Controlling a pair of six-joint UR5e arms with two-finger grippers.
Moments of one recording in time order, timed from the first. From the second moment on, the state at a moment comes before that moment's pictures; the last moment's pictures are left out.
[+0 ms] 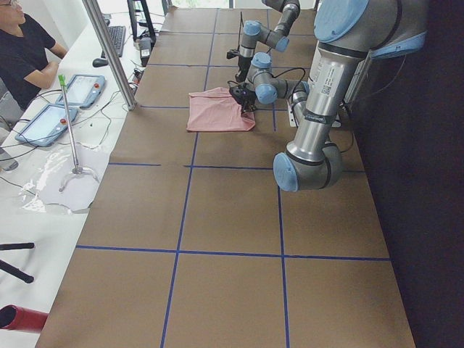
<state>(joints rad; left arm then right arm) -0.42 -2.02 -1.92 -1.73 -1.65 -1.98 0.47 -1.09 1.77 -1.25 1.77 1.85</state>
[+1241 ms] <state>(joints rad) -0.77 -2.24 -1.28 -2.23 -1.66 -1.75 0.82 -0.66 0.96 -0.99 1.82 1.76</state>
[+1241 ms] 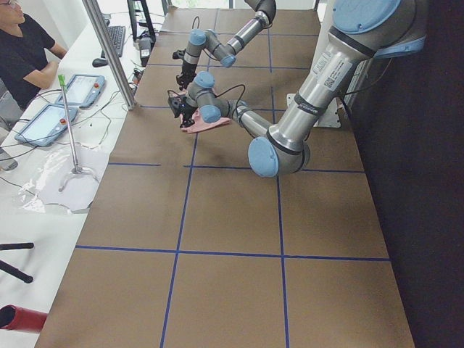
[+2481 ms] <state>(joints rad) -1.20 -1.81 -1.65 -2.12 -2.03 -0.83 1.43 -1.15 1.42 -1.55 2.17 0.32</state>
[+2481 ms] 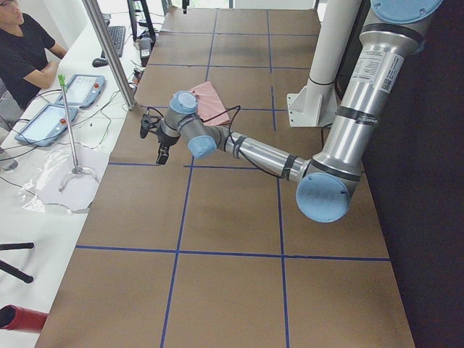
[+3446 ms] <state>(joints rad) -1.52 -1.53 -1.75 -1.88 -2.21 0.01 1.57 -1.66 1.86 -1.68 2.32 0.00</state>
